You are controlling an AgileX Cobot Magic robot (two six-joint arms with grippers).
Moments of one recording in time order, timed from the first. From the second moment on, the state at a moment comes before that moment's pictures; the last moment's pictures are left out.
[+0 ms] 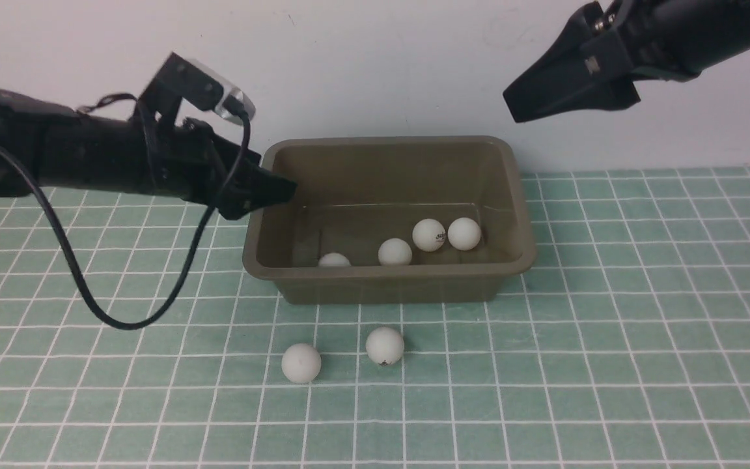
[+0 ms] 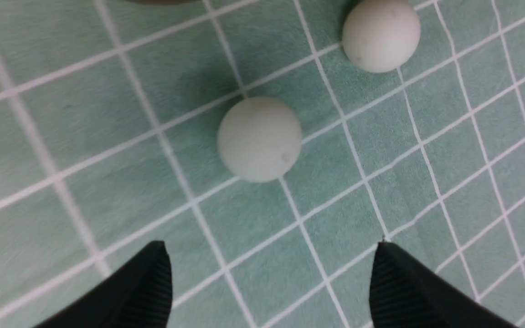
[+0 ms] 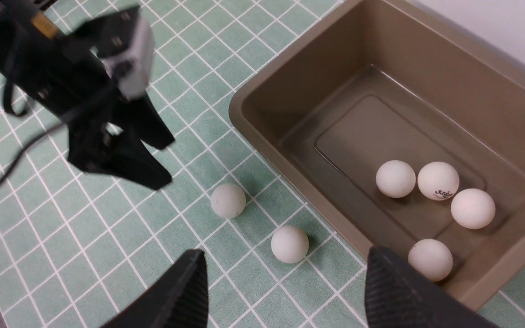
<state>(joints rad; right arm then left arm) 0.28 1.50 -1.65 0.61 1.26 -0.60 -0.06 1.65 -1.03 -0.69 0.91 0.68</state>
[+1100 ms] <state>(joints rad) 0.28 1.50 -1.65 0.61 1.26 -0.60 -0.28 1.83 -1.01 -0.72 0.55 0.86</state>
